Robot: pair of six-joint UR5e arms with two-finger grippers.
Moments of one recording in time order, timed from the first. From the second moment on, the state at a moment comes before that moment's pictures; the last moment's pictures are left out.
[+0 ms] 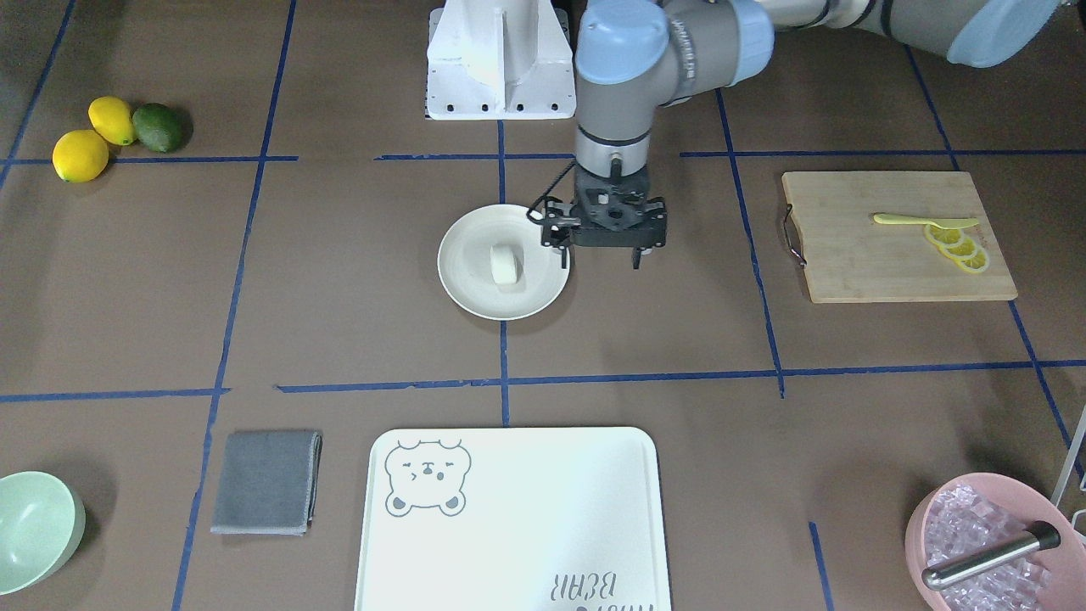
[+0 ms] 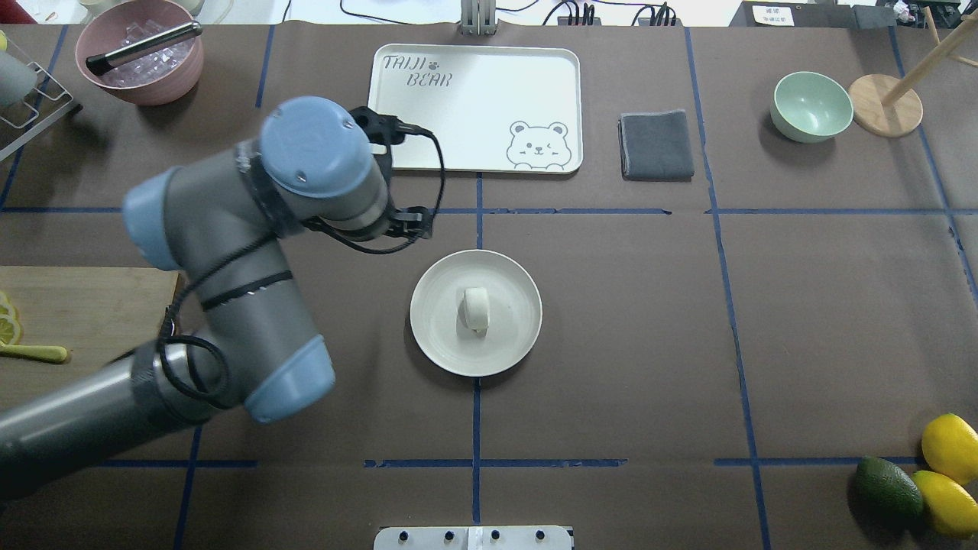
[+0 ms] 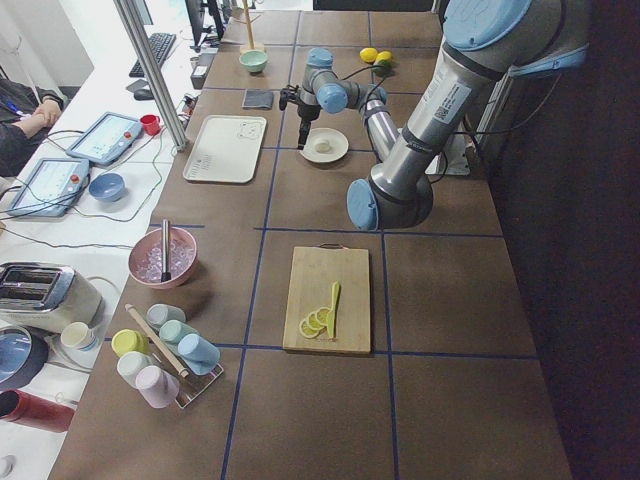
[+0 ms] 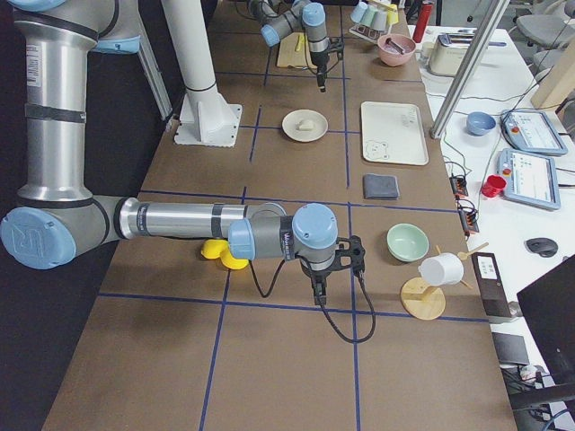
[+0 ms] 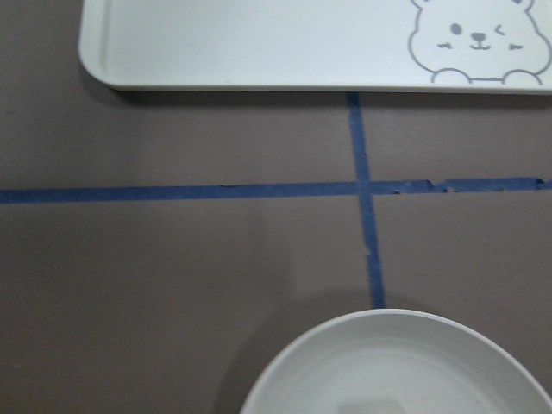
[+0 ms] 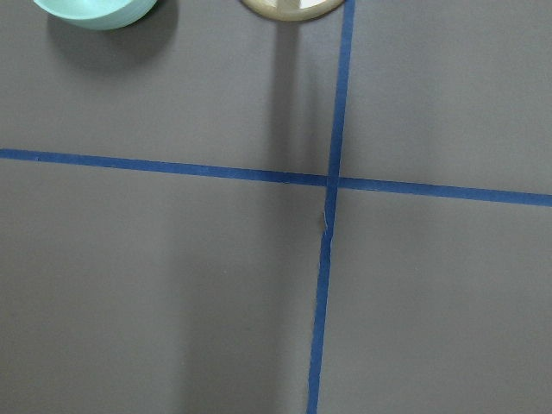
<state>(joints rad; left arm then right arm) -0.65 -2.23 -1.79 -1.46 -1.82 -1.03 1.59 -1.67 1.69 -1.47 2.43 -0.01</state>
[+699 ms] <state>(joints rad) -1.15 -1.83 -1.88 -1.44 -2.24 -0.42 1.57 -1.63 1.69 -1.49 2.43 -0.01</state>
